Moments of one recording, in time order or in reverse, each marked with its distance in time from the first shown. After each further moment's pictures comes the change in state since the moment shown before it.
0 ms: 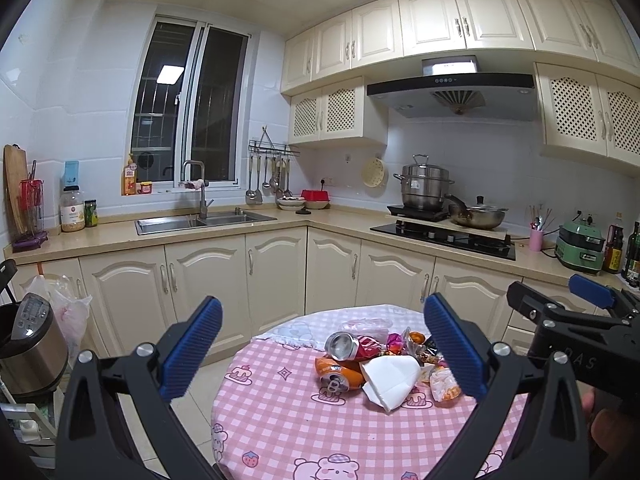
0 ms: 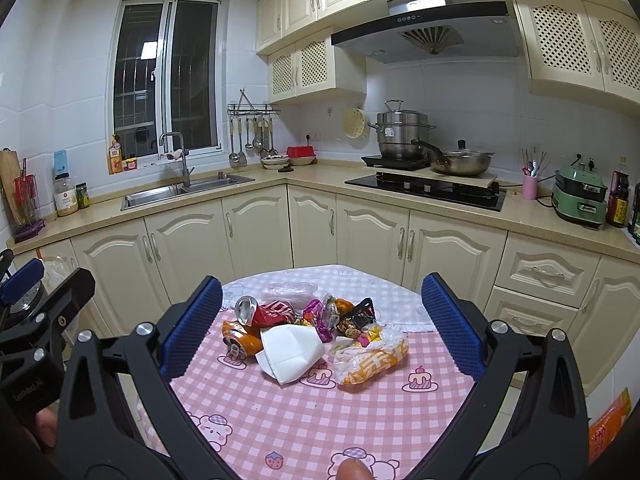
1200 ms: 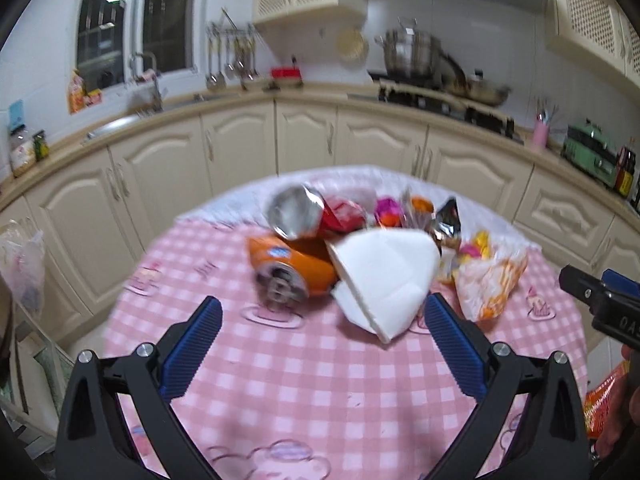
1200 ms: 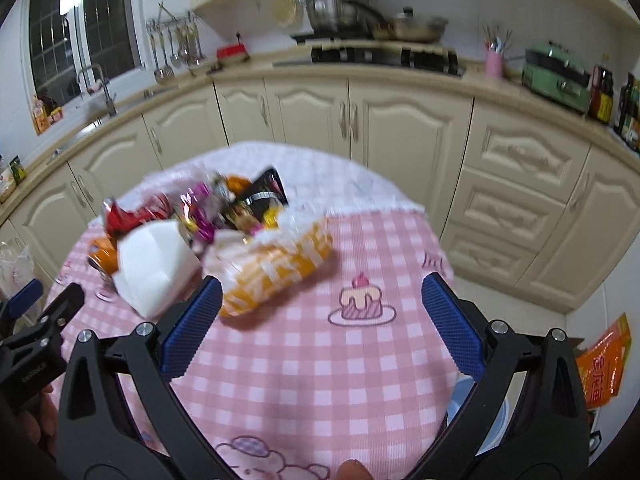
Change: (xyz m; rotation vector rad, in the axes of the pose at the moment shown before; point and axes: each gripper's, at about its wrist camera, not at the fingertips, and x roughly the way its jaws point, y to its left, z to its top) left arm 0.189 -0.049 -0.128 0.053 0.451 -0.088; right arm 0.140 -0.104 -0.114 0.140 0.399 -0.159
